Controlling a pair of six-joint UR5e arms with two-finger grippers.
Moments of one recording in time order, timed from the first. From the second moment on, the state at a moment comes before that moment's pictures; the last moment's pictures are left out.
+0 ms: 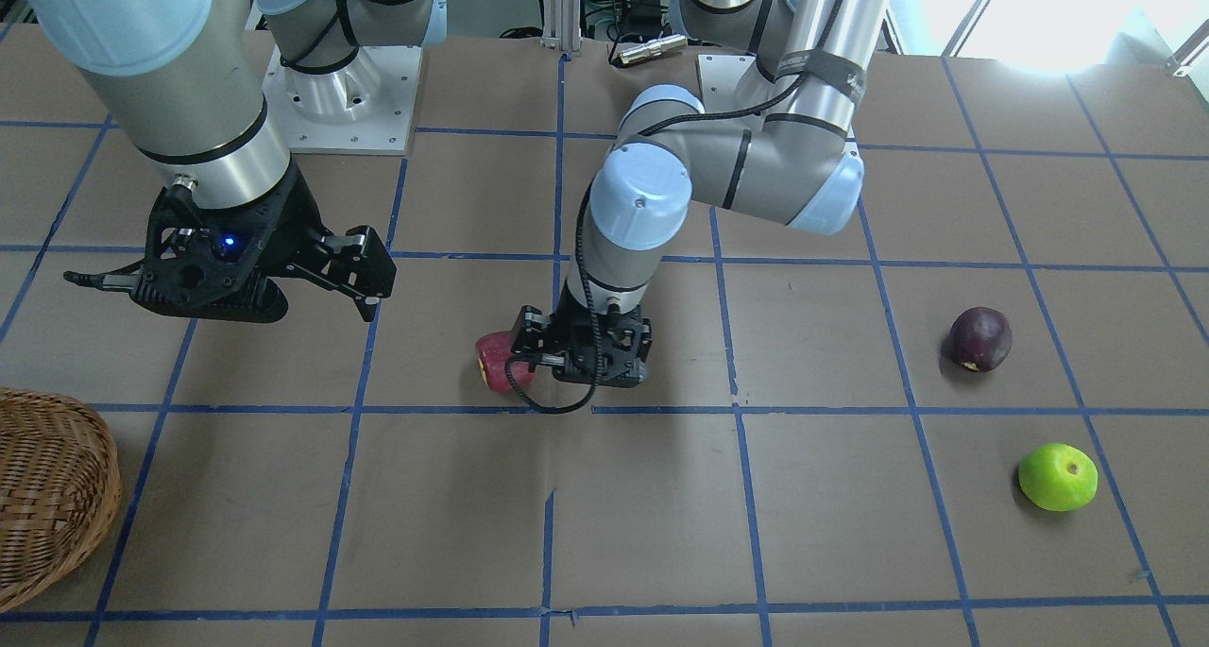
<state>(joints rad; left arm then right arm) -1.84 -1.94 -1.76 -0.91 1.42 -0.26 1.64 -1.36 1.41 -1.65 -1.57 0.13</state>
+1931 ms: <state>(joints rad) -0.91 -1.88 -1.95 -1.05 1.57 1.19 1.87 -1.14 1.73 -2.24 -1.56 0.17</state>
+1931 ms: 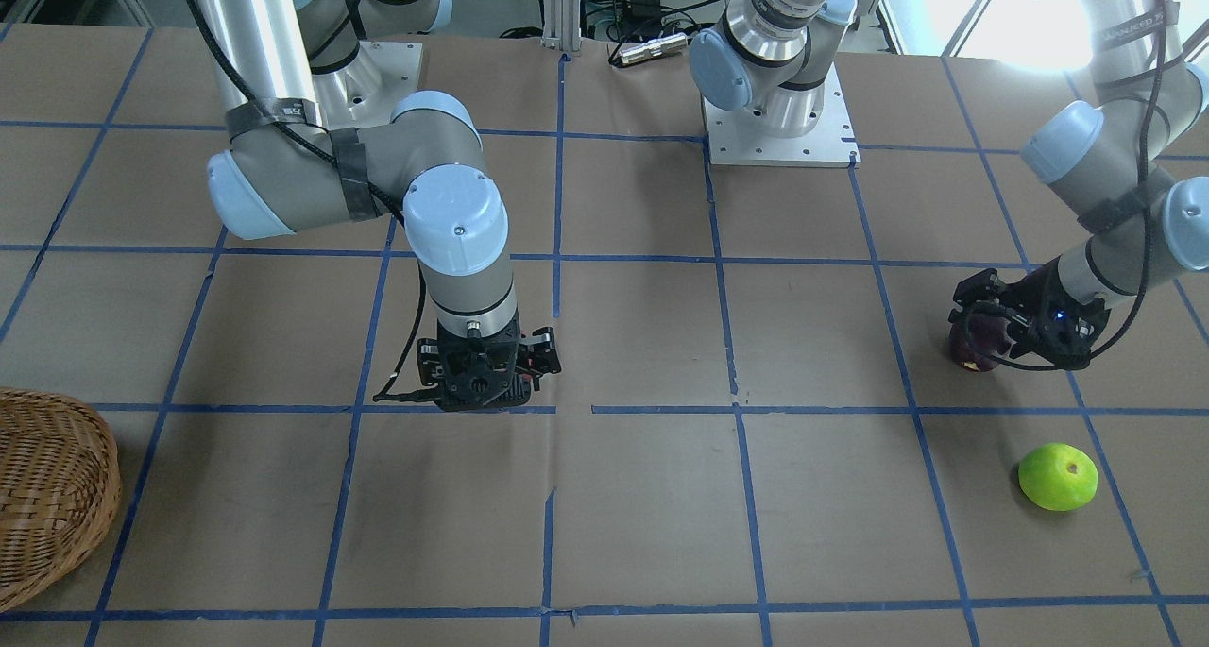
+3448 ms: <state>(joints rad) -1.33 -1.76 -1.85 -1.23 1.42 0.61 1.78 -1.22 1.83 -2.26 -1.56 0.06</state>
